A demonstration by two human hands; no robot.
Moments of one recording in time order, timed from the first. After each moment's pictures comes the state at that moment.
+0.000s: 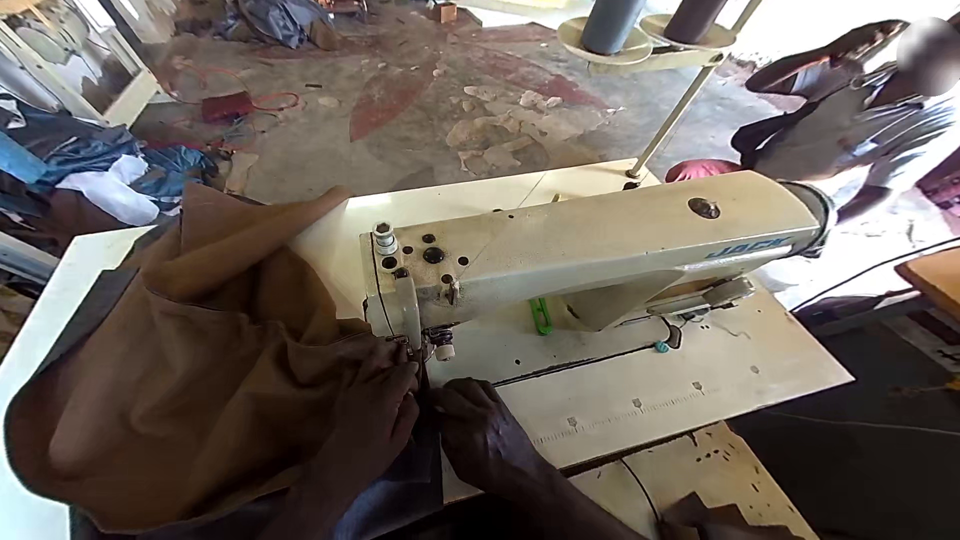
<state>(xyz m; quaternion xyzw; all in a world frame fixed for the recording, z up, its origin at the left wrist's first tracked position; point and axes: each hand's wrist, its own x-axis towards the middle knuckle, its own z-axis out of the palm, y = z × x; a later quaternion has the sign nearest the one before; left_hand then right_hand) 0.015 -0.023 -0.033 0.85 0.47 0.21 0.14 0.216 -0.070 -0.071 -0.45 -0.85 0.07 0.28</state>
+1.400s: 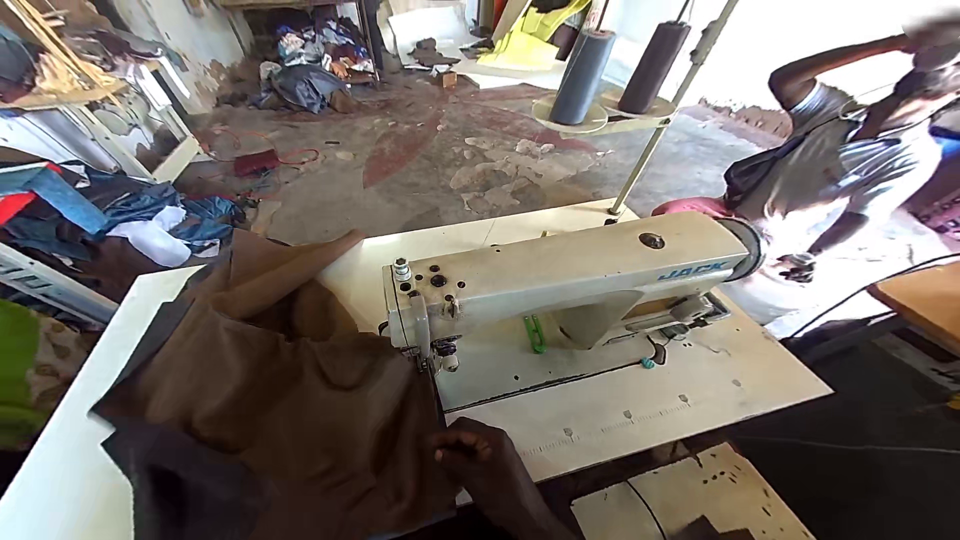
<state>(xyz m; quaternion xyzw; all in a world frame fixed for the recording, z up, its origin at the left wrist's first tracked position) -0.055 -0.099 0.042 0.93 0.34 0.07 0.08 0.200 -0.105 -0.039 -0.48 -0.57 0.49 0.45</state>
